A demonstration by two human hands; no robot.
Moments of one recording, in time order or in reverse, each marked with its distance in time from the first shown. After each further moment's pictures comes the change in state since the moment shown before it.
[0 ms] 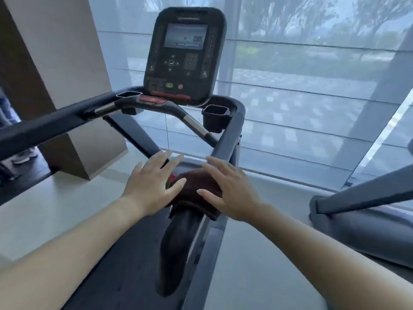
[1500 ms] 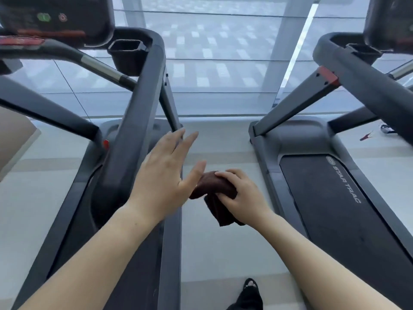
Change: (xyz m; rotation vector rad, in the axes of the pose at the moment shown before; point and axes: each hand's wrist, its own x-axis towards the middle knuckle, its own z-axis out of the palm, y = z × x) left_hand -0.052 0.139 0.038 -0.466 -0.090 0.329; right_hand -0.203 0.029 0.045 0.303 0.154 0.708
